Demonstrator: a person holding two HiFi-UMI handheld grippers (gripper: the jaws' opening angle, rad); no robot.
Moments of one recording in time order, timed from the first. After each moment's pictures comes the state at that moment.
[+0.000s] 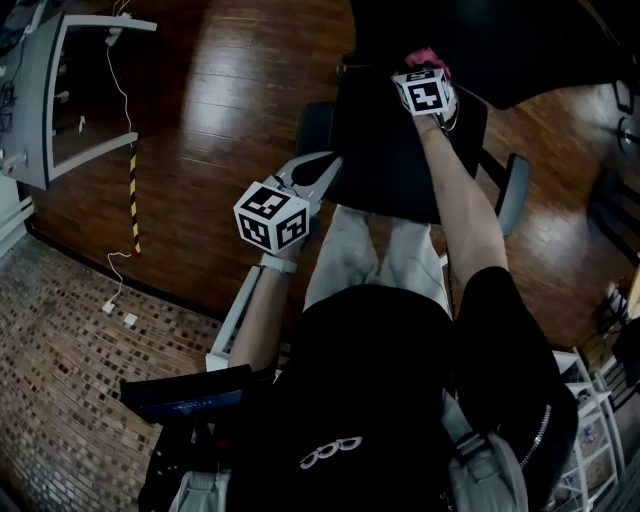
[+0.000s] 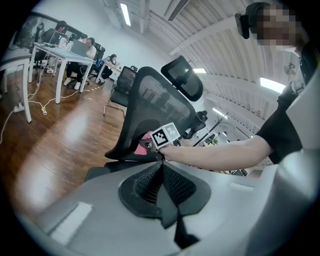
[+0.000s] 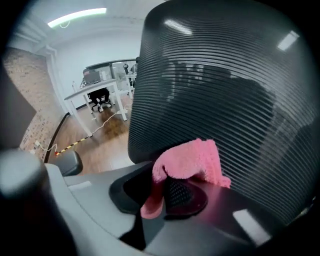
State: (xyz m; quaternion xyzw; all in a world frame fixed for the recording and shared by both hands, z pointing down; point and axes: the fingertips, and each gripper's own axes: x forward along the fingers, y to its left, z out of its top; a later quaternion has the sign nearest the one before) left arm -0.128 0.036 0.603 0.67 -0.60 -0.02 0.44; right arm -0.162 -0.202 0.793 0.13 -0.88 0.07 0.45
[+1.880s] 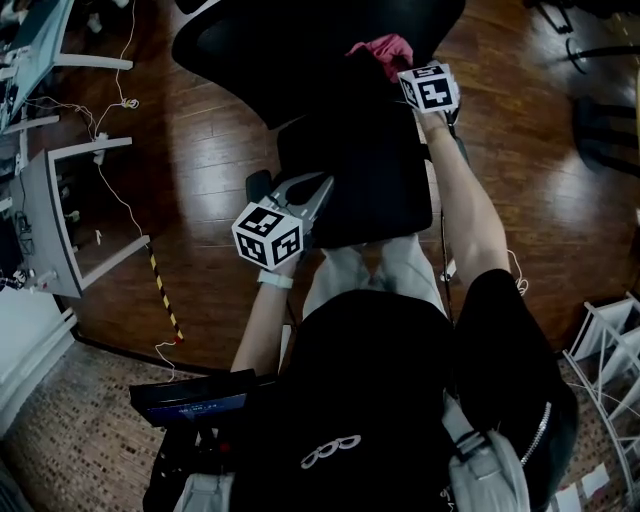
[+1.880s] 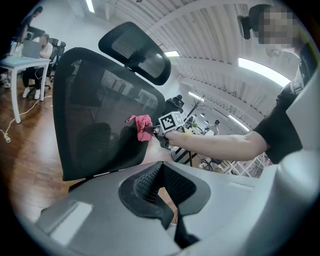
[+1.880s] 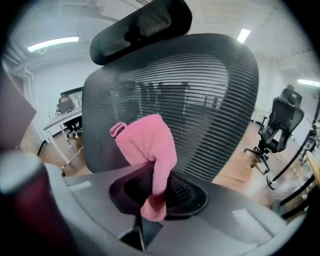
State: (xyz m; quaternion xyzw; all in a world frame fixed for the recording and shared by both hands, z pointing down) left arm -0.026 -0.089 0.564 0.77 -0.50 0.05 0.40; right arm 0.007 -0.389 0.681 0.27 -0.89 0.12 0.35
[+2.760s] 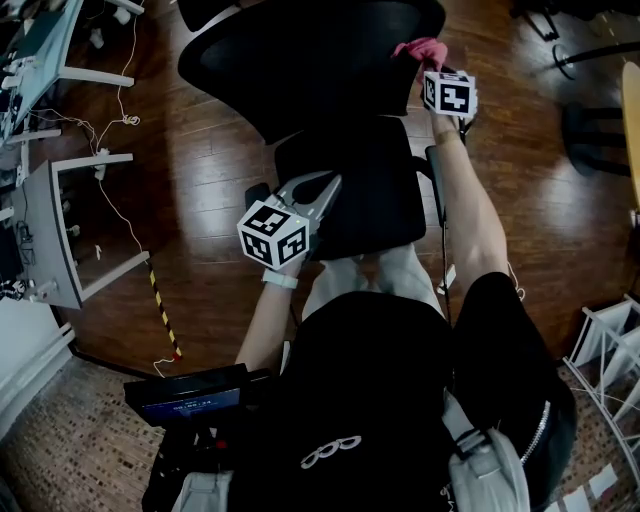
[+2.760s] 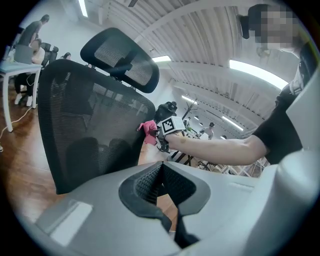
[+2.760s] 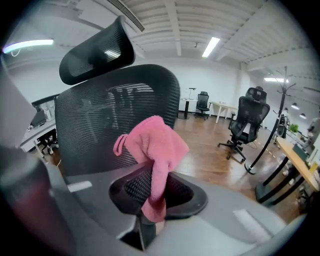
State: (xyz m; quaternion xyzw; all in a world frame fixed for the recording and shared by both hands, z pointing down) left arm -0.012 -0.111 0.526 0.80 -0.48 0.04 0.36; right arm 0.087 -0.440 0.628 0.42 -0.84 0.14 0.32
